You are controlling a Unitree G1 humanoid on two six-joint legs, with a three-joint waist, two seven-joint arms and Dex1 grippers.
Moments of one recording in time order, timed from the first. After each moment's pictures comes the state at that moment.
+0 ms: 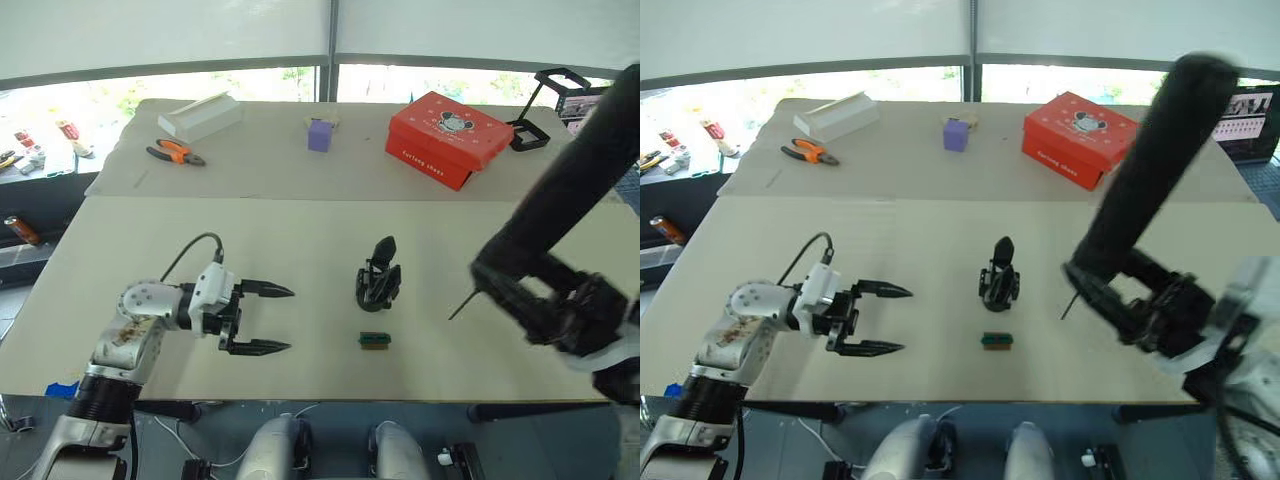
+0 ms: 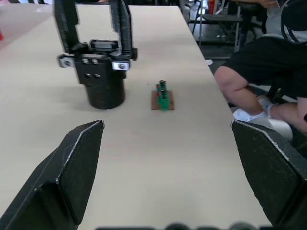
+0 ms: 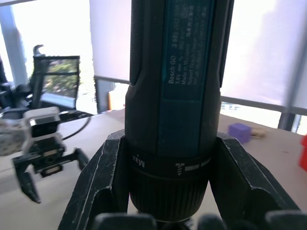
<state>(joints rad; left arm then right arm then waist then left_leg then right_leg) -0.28 0.62 -0.10 0.00 -0.45 0.07 -1.44 0.05 -0.35 -0.63 -0.87 0.77 0.58 0.96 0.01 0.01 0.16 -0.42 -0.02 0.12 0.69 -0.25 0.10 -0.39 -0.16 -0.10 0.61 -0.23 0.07</state>
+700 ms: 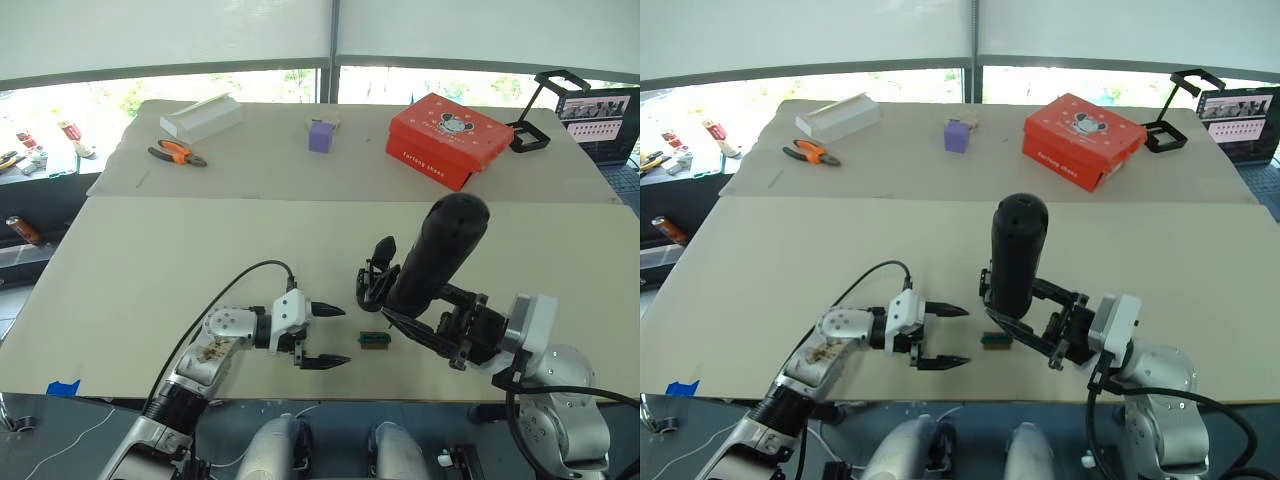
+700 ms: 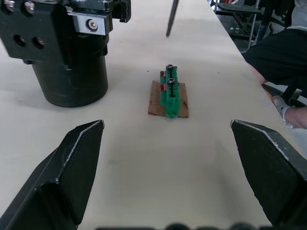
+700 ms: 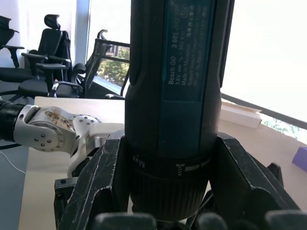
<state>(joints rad) -0.32 0.37 -0.31 0.10 -0.20 0.04 -1.17 0.09 -0.36 -0.16 -0.55 0.45 0.00 1.03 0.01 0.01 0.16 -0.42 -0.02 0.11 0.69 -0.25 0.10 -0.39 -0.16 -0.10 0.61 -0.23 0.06</state>
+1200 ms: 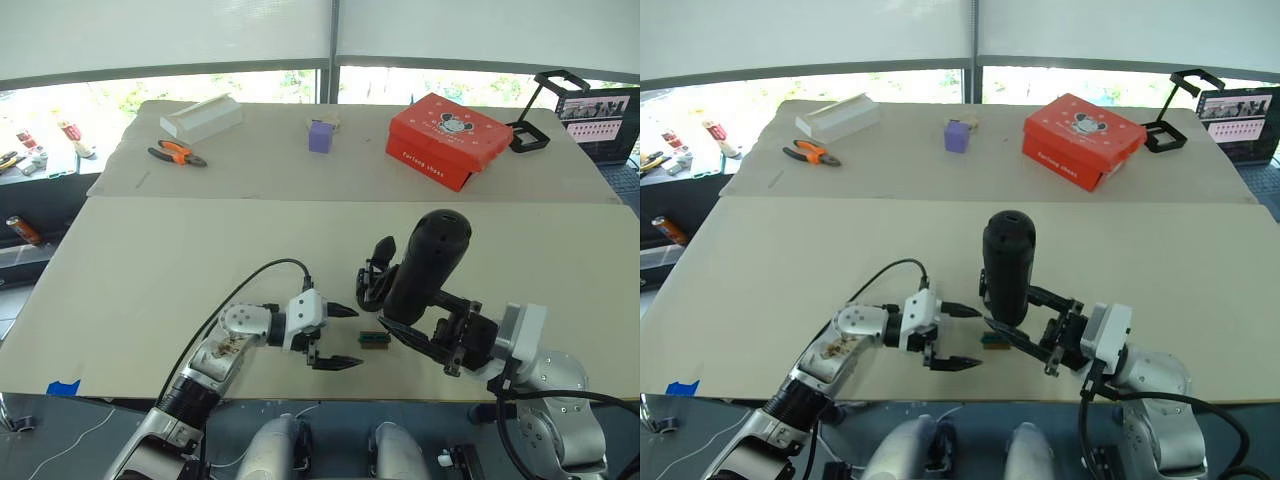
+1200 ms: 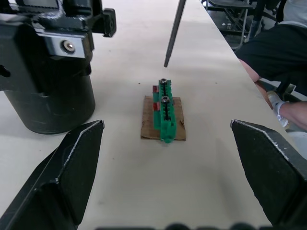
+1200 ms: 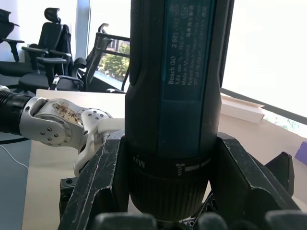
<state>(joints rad) -0.35 0.36 -0.36 0.10 -0.18 0.05 -1.16 0.12 -0.40 -0.11 -0.52 0.45 -0.07 1.00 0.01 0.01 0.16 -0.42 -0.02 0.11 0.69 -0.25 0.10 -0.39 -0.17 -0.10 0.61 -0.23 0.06</state>
